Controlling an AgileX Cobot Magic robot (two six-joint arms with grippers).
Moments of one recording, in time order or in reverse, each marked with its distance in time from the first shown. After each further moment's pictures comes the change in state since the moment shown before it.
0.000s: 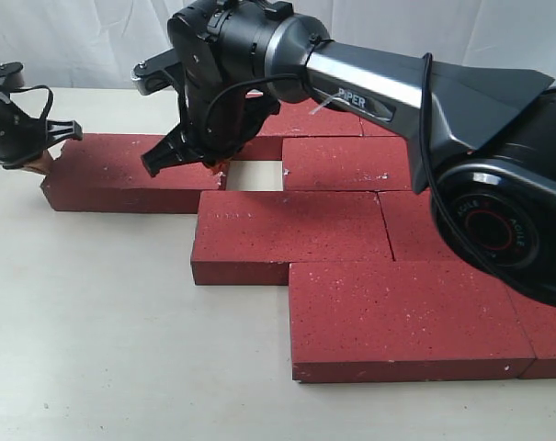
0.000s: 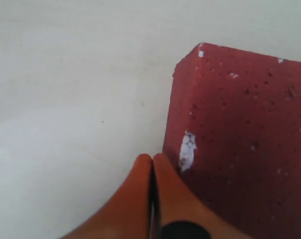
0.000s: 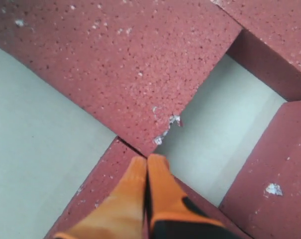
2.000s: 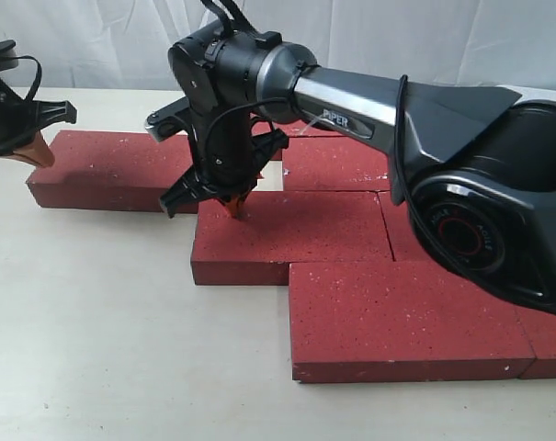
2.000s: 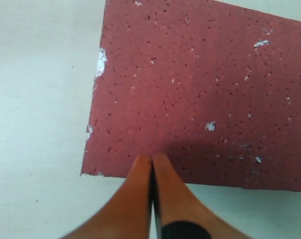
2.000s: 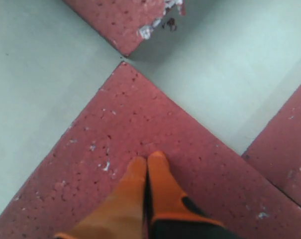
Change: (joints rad) left arm -0.010 -0.129 -0.002 0.019 0.229 -0.035; right arm 0.000 0.063 0.000 0.055 0.162 -0.077
